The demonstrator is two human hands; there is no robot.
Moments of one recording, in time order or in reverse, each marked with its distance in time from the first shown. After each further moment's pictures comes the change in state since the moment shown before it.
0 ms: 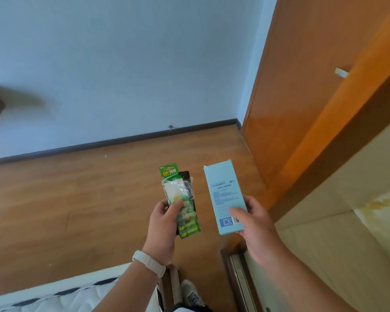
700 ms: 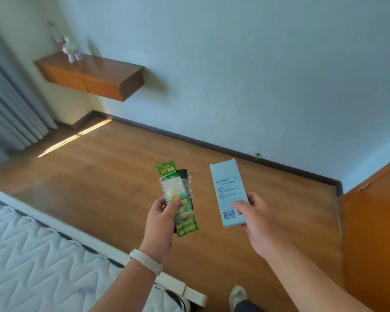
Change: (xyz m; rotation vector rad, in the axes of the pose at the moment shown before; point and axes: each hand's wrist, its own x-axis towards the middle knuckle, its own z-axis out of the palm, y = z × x) left_hand 0.051 0.114 -0.166 -0.310 0.464 0.231; right_hand 0.129 -0.046 0.253 -0.285 -0.496 0.029
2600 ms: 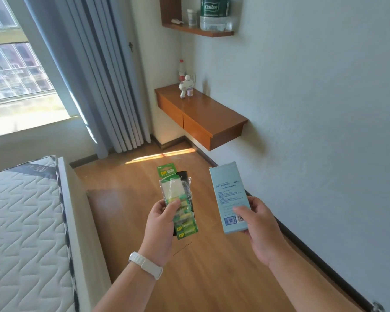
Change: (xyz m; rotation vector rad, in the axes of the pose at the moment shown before) left_hand 0.376 0.252 -0.047 -0.230 0.459 0.276; right_hand 0.422 -0.205 0.316 -0.160 -0.609 -0.087
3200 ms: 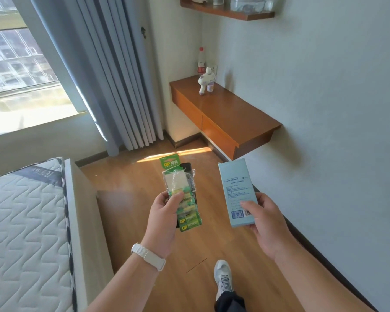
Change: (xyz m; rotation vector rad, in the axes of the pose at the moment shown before) left_hand 0.201 0.073 -0.011 0.024 0.084 -0.029; right_hand 0.215 -0.015 0.087 -0.045 -0.007 0.065
